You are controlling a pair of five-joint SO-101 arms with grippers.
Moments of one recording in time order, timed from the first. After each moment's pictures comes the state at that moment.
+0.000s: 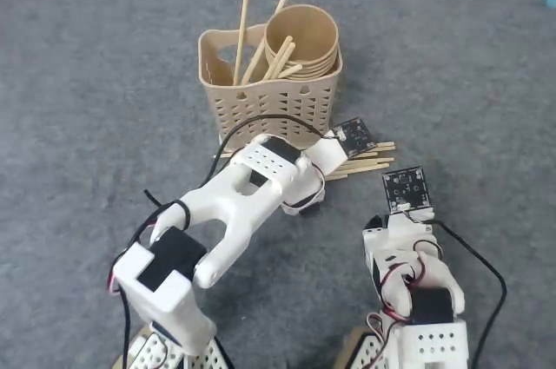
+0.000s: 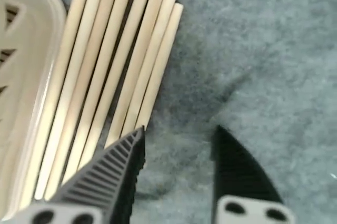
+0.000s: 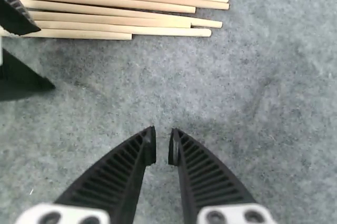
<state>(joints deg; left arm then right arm) 27.9 11.9 25.5 54.6 -24.5 -8.5 -102.1 95.5 64.3 6.4</state>
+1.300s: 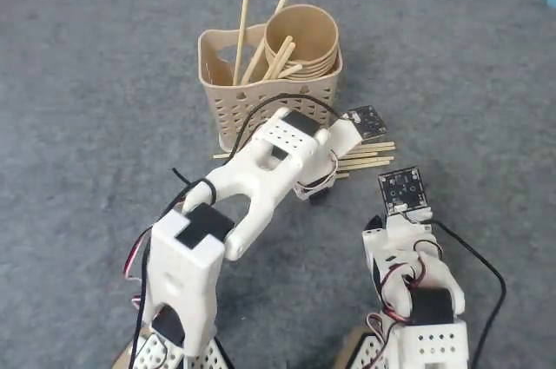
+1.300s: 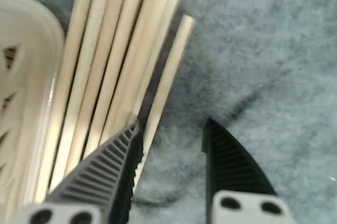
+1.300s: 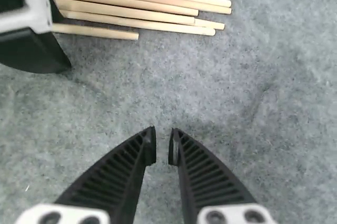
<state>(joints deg) 28.2 29.9 0.8 70.7 -24.5 -8.5 -102.4 95.5 64.3 8.9</state>
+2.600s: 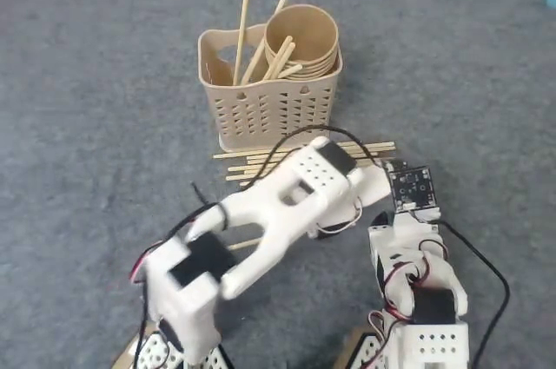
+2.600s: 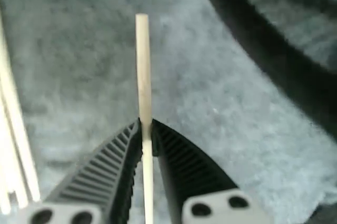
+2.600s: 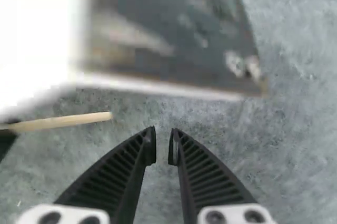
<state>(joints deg) 40.3 14.2 12.1 81.8 -22.0 -5.7 -102.4 95.5 63.0 6.5</state>
